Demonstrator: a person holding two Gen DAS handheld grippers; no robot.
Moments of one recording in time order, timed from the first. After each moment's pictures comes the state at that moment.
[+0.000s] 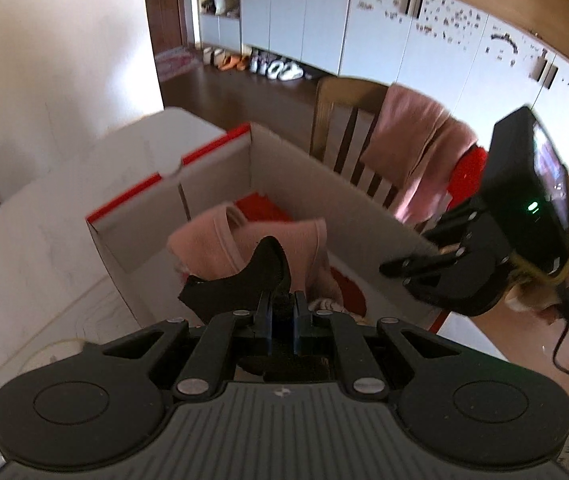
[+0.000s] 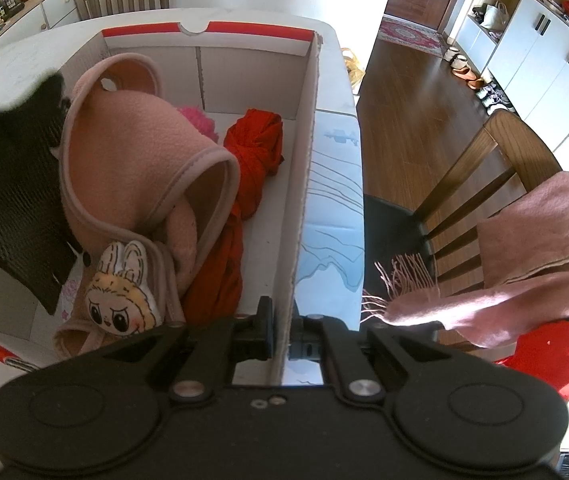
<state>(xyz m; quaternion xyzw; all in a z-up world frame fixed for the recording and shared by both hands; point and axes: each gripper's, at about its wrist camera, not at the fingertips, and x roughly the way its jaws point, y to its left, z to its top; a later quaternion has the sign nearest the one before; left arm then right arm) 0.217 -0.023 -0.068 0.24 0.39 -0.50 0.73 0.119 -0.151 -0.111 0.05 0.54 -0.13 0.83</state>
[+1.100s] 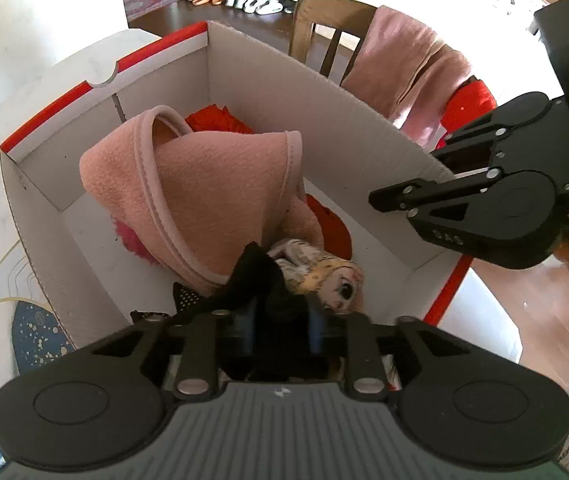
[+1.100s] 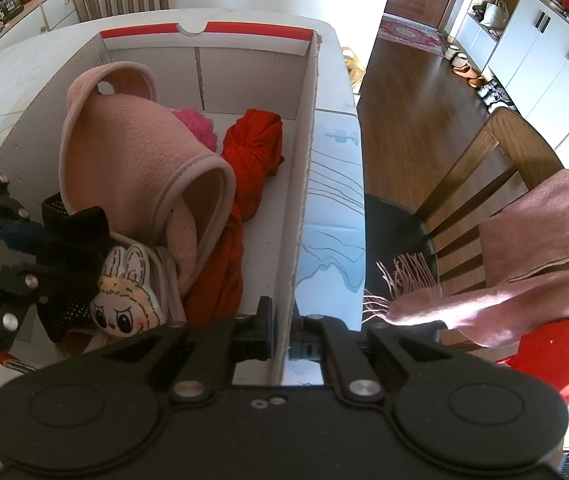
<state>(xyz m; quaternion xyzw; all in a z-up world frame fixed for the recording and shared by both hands) 0.211 -0.051 -0.125 0.27 0.47 -0.50 0.67 0.119 -0.150 -0.111 0.05 0.54 -0.13 0.83</state>
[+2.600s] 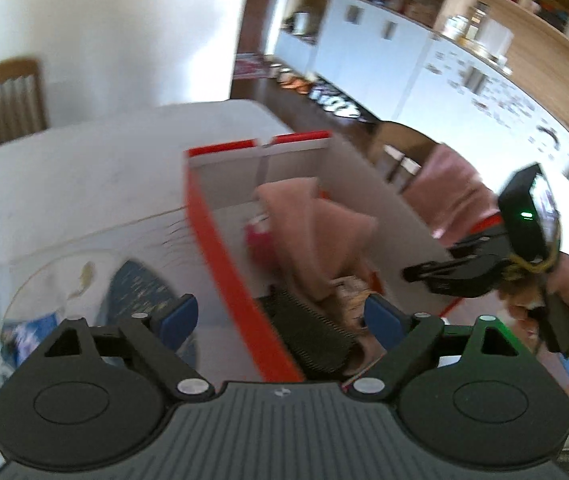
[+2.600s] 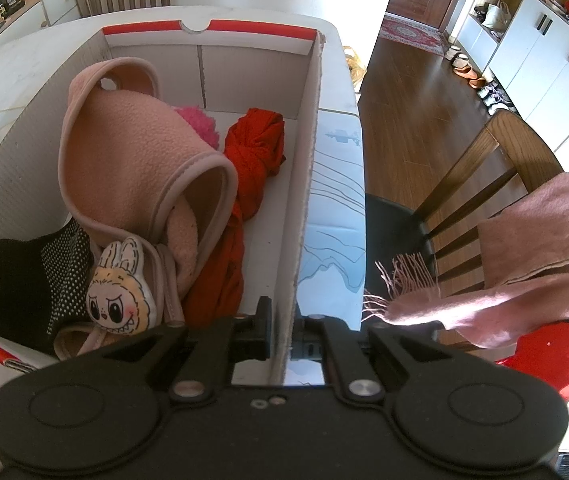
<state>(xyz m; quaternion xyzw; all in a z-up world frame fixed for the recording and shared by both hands) 0.229 0.086 -0.053 0.10 0.43 -0.42 0.79 0.119 -0.150 -0.111 0.05 0.54 -0.13 0.83</state>
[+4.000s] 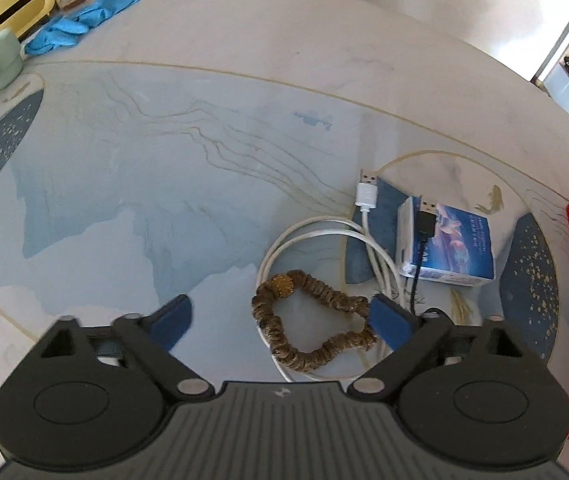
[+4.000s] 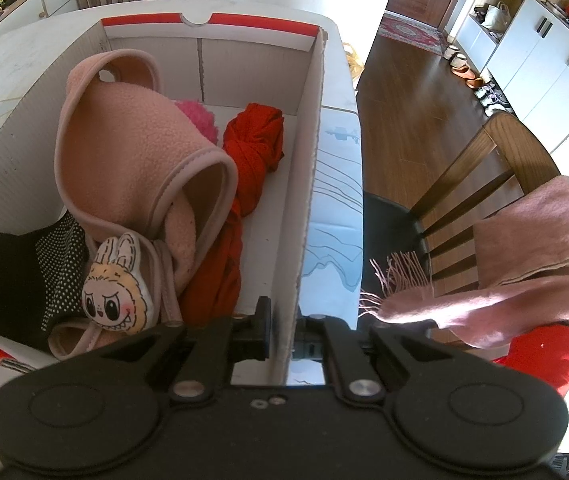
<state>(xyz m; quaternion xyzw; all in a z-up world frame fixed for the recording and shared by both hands) 0.348 0.309 -0.161 0.00 0.55 -0.06 0.83 0.120 -0.150 -0.112 0.04 0.55 -0.13 0.82</state>
